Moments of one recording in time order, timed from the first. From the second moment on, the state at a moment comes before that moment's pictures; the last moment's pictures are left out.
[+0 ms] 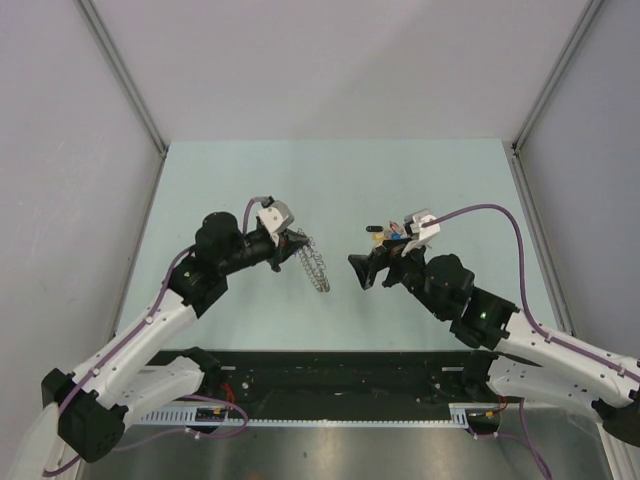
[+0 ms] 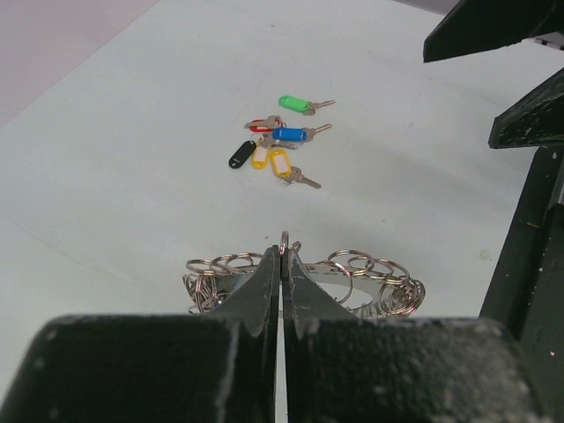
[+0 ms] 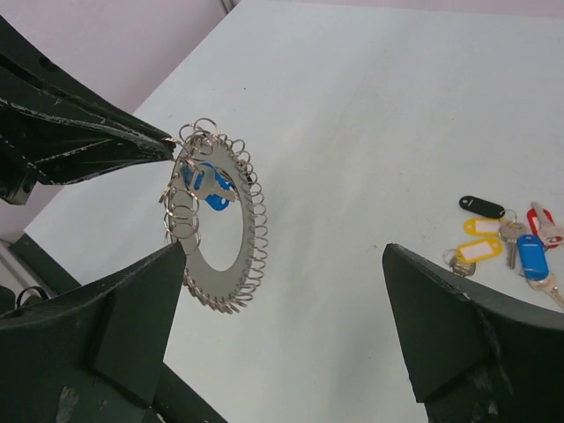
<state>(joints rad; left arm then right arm) -0.56 0.93 0.78 -0.07 0.45 0.13 1.02 0.81 0.70 0.00 0.38 0.36</state>
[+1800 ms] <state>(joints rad) -0.66 1.49 0.92 -0.19 0.04 -0.04 0.90 0.98 0.62 -0.08 0.26 0.22</state>
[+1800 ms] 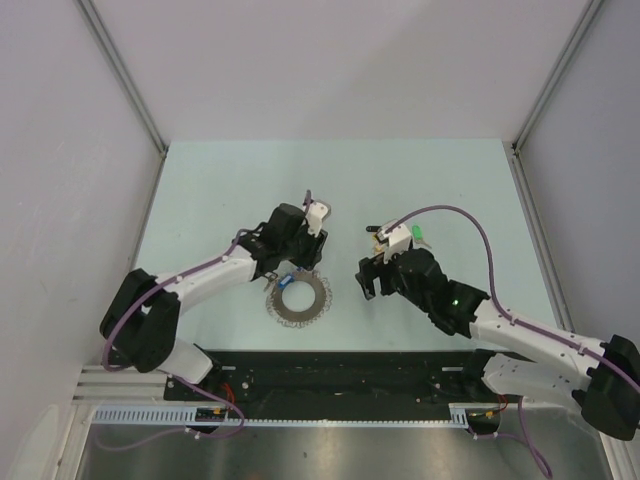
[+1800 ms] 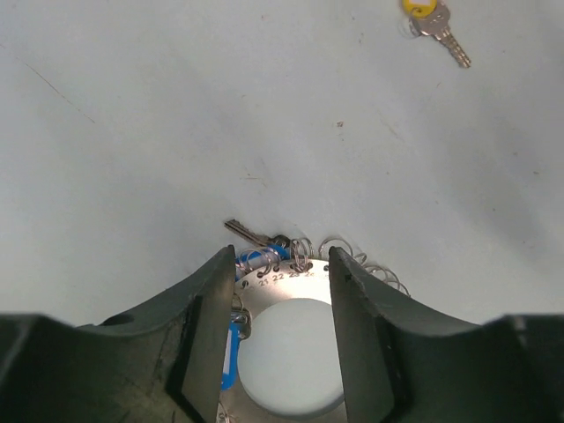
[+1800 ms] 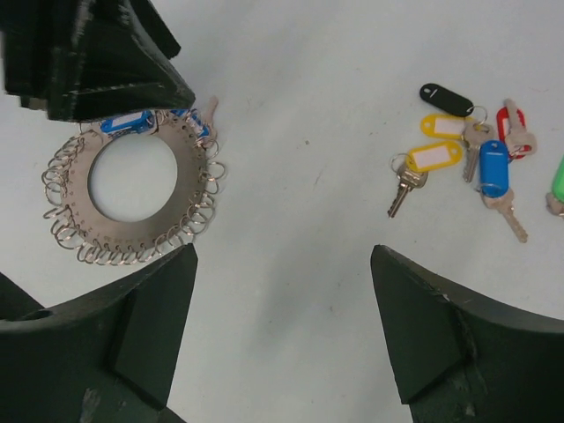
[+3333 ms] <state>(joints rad) -0.80 1.65 0.96 -0.30 0.19 0.12 0.72 1.07 0.56 -0.03 0.00 0.28</state>
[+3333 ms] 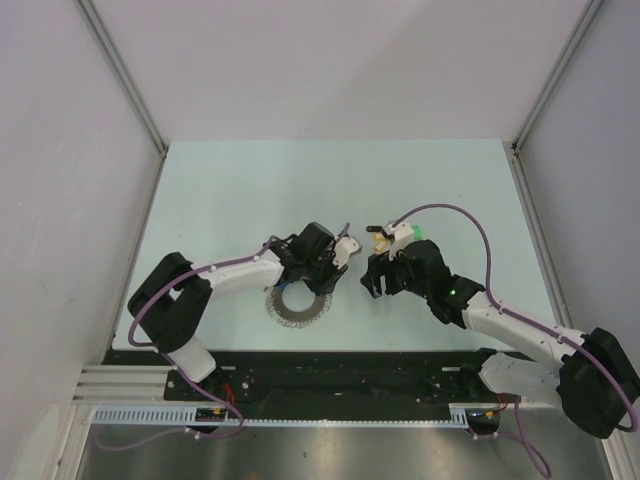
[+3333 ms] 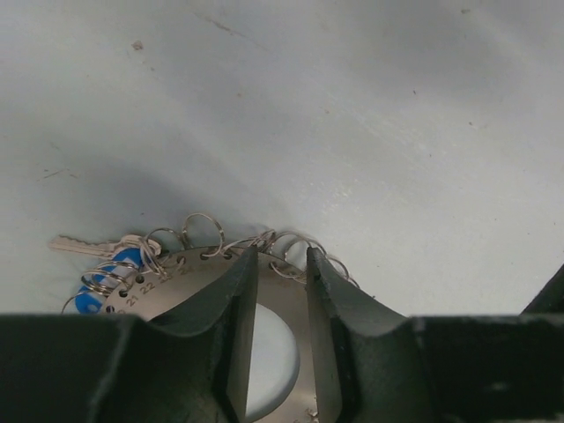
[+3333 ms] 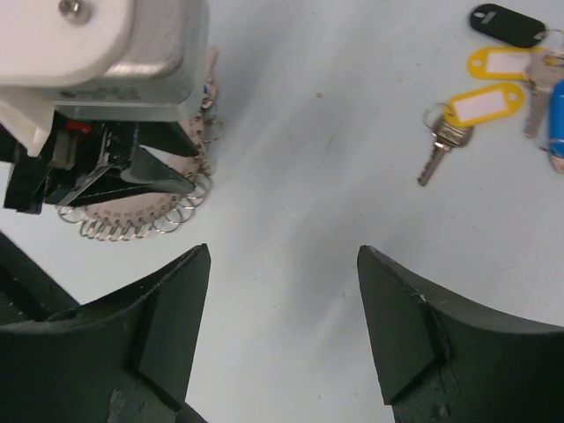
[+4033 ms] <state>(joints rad) -0.62 1.00 0.79 -0.28 0.10 -0.11 0.65 1.54 0.61 0.28 -0.44 0.22</state>
